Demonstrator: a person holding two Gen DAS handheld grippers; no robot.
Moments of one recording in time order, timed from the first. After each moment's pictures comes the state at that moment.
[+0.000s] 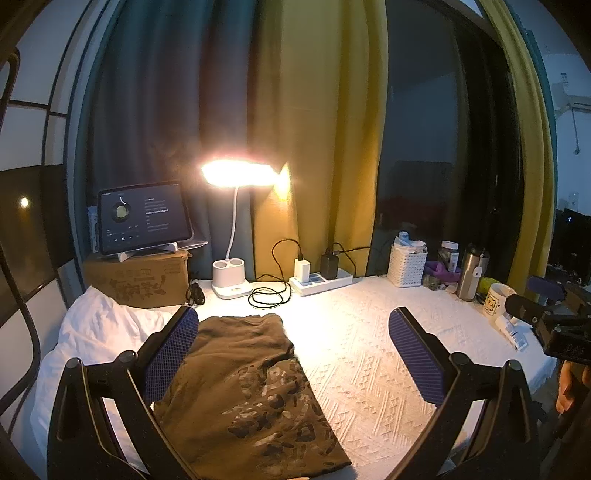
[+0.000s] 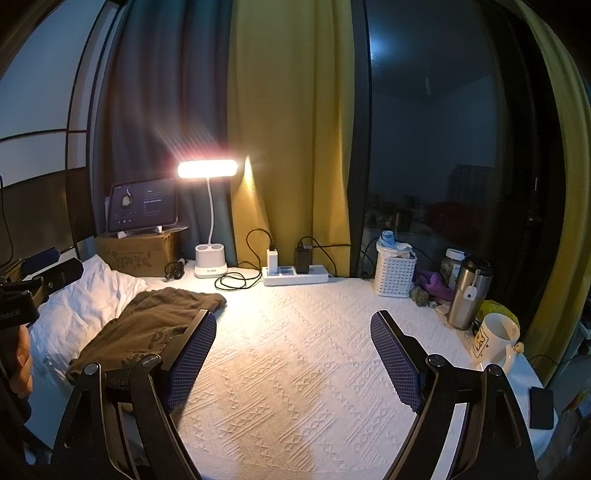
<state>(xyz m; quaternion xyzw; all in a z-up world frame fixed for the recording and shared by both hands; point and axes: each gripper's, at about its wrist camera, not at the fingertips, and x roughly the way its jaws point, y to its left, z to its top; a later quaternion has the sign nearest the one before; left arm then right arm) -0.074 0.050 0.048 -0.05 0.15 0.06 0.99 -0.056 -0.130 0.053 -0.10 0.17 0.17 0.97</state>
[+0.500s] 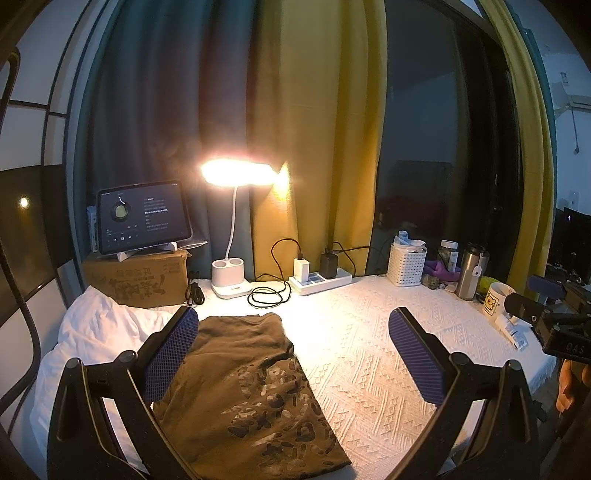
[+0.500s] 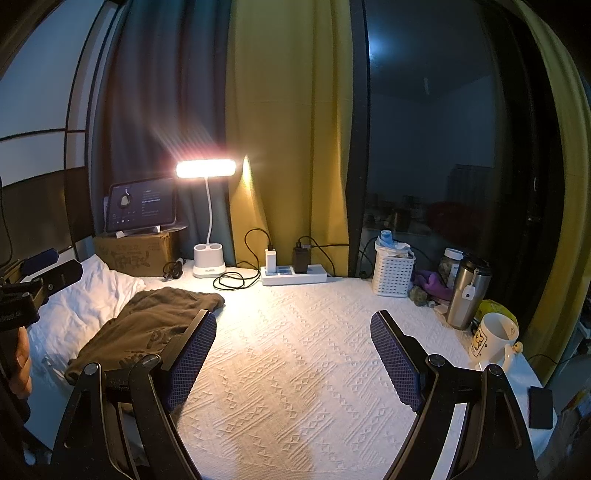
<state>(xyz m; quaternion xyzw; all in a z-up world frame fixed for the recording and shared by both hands) -0.074 0.050 0.047 -0.05 0.15 0.06 0.99 -0.056 -0.130 0.053 -0.10 0.17 0.17 0.97</state>
